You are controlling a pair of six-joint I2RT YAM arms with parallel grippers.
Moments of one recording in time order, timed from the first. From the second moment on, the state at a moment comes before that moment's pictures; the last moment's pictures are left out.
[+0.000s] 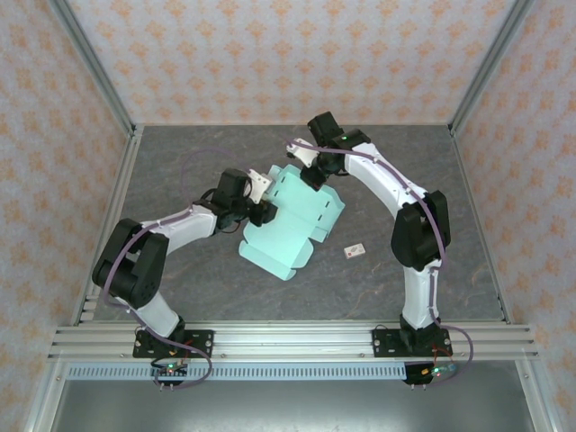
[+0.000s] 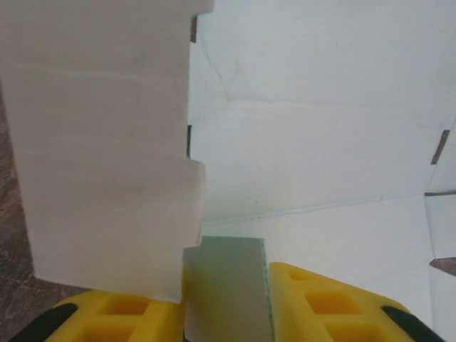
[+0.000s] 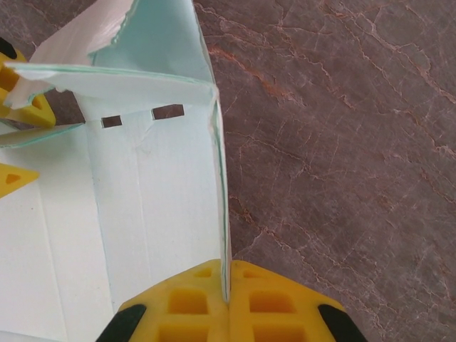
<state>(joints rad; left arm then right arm) -0.38 1.64 0.91 -0.03 0.35 0.00 0.50 2.00 1.86 -0.95 -0.20 -0.46</state>
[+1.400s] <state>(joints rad) -0.34 1.68 1.08 -0.18 0.39 0.07 0.50 2.04 1.91 -0.96 -0.21 -0.46</state>
